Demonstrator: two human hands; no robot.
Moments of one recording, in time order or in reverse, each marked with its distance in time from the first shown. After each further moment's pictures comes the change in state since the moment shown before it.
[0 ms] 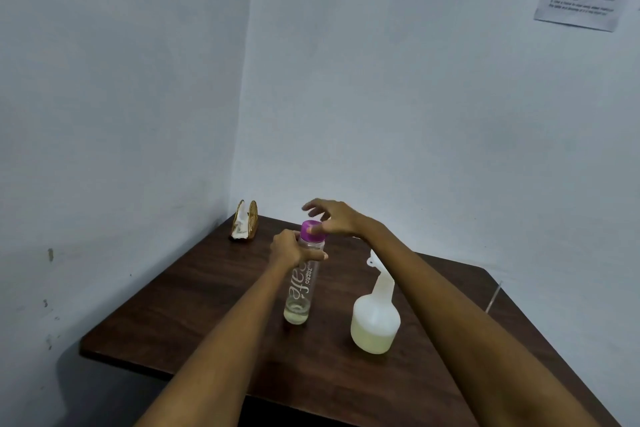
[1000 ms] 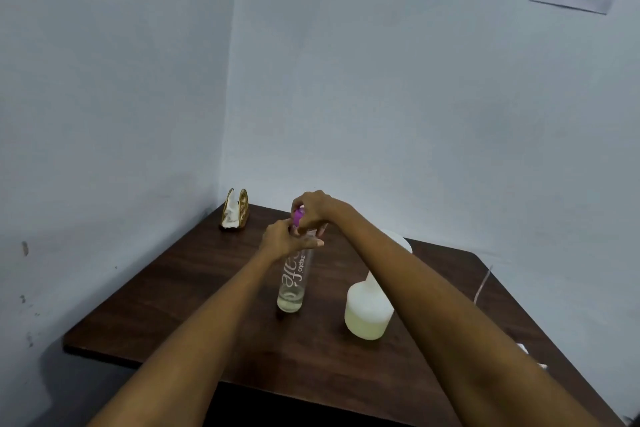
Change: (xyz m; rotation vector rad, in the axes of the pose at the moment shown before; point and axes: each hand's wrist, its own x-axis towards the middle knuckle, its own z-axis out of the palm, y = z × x) left_hand 0.012 -0.008 0.001 0.082 -0.058 0.070; right_hand 0.023 -0.021 0.016 -0.162 -0.069 0.170
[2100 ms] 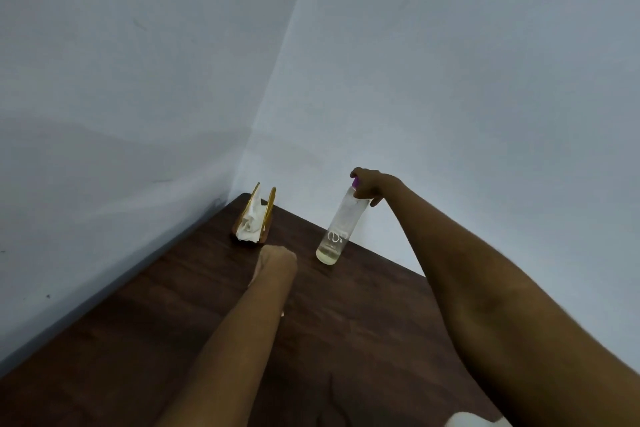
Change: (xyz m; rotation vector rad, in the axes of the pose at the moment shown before) left_hand 0.185 -0.111 -0.011 0.978 -0.434 -0.116; right_hand 0.276 0.054 -0.010 -0.265 0.023 0.255
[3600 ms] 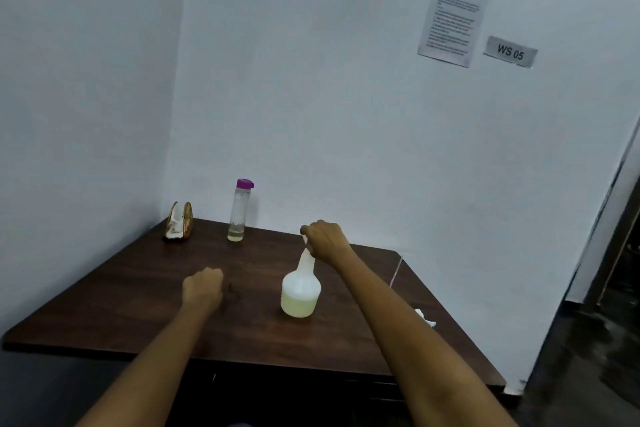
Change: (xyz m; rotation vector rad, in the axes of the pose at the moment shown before) left_hand -0.285 0.096 0.070 -0.114 0.493 -0.127; right_hand -0.394 0.129 0.046 -0.263 0.446 -0.161
